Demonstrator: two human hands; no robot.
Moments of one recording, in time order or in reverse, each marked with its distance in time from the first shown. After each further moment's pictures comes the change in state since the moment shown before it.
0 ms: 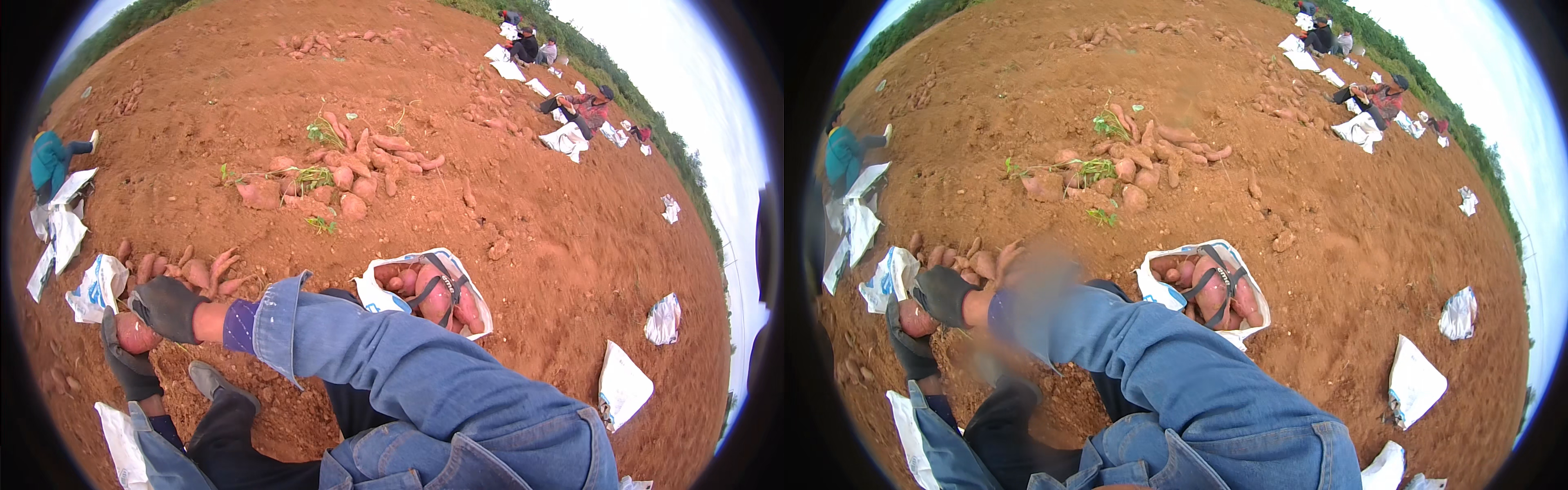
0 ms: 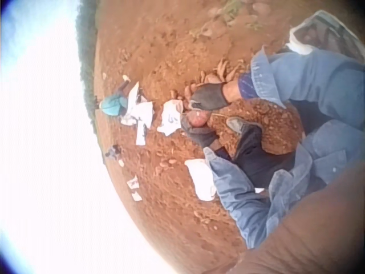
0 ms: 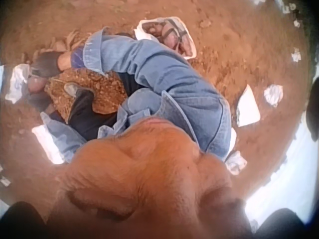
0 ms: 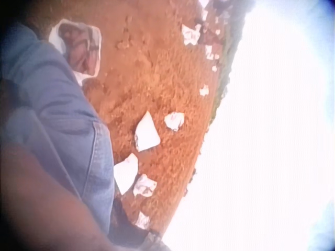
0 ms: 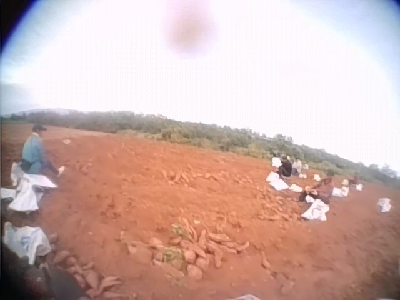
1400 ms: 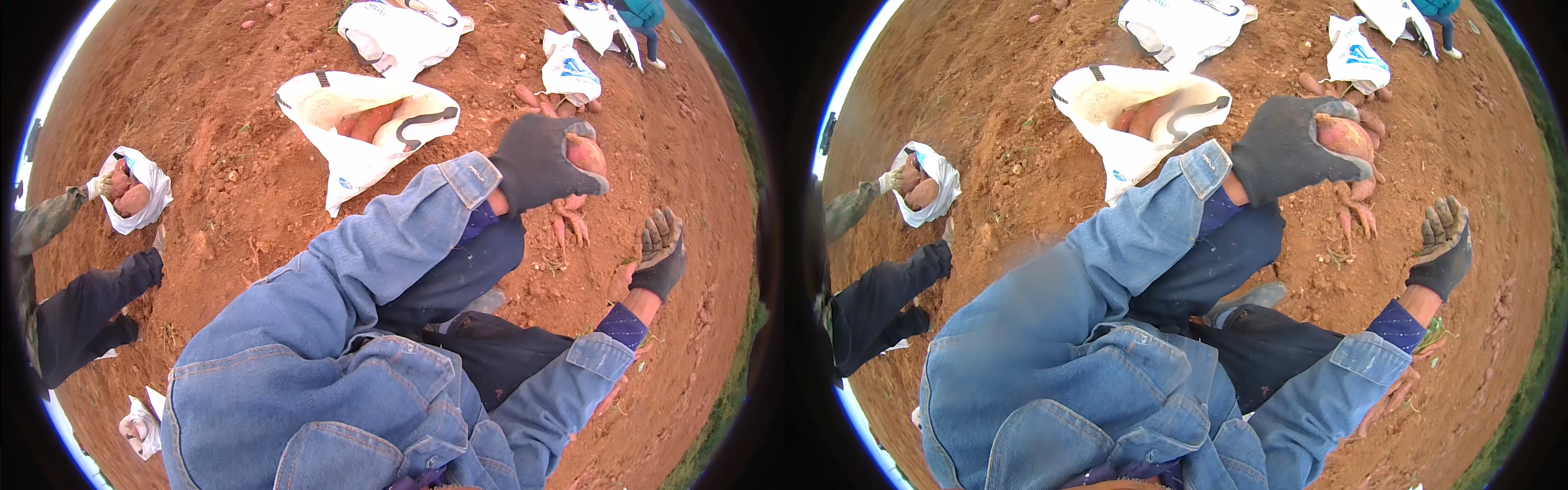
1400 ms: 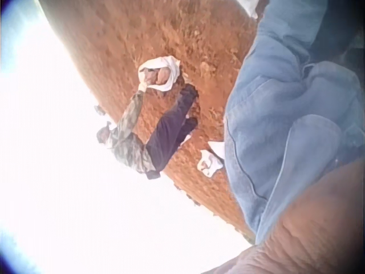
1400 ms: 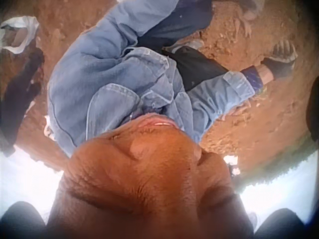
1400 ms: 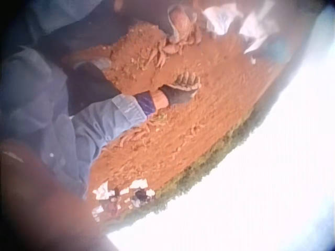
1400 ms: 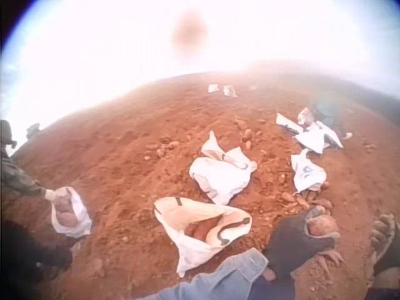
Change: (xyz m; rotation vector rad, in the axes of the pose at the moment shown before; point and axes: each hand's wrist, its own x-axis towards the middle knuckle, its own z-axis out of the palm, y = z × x) left_hand -0.186 0.126 0.039 0.584 0.590 0.228; right_hand 0.043 0.019 -0.039 0.621 -0.107 0.599
